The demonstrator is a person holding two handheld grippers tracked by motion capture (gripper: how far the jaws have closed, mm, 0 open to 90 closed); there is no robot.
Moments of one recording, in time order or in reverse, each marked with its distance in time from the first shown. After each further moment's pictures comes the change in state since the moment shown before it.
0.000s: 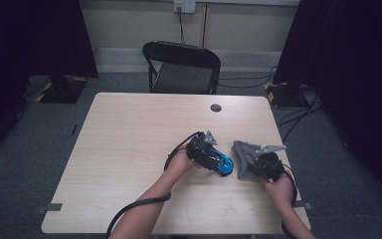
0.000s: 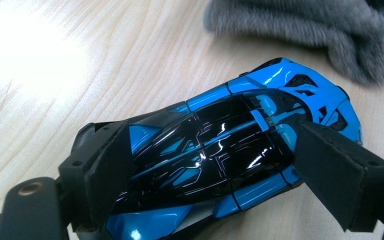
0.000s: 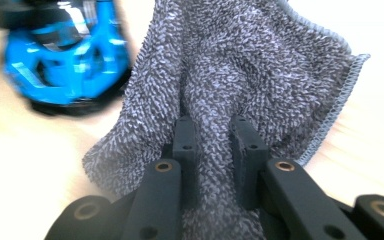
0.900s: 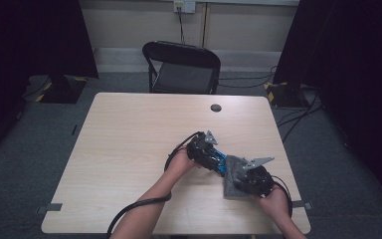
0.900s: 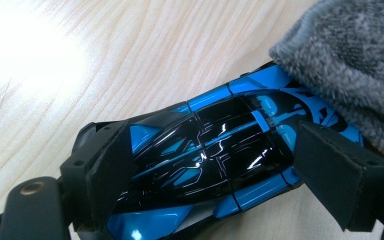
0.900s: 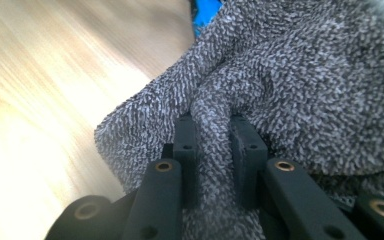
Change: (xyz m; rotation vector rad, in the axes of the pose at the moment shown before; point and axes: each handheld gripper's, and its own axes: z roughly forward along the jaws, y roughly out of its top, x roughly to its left) left arm -0.001 0.001 0.000 0.010 0.003 -0.002; right arm 0.059 -0.010 -0.011 0.060 0.245 -0.138
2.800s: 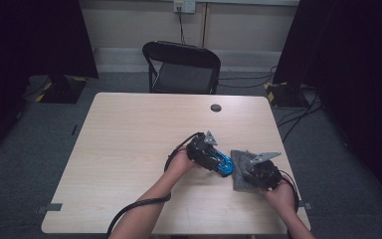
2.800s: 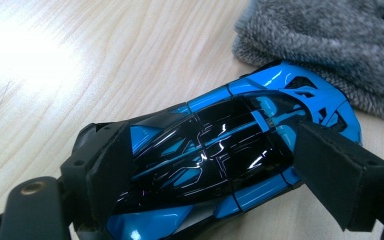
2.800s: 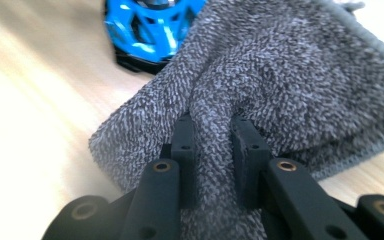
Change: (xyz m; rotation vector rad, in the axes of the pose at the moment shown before) left arm -0.002 -0.002 0.000 -0.022 -0.002 -0.004; right arm -0.029 -0.002 -0.007 0.003 -0.120 0.001
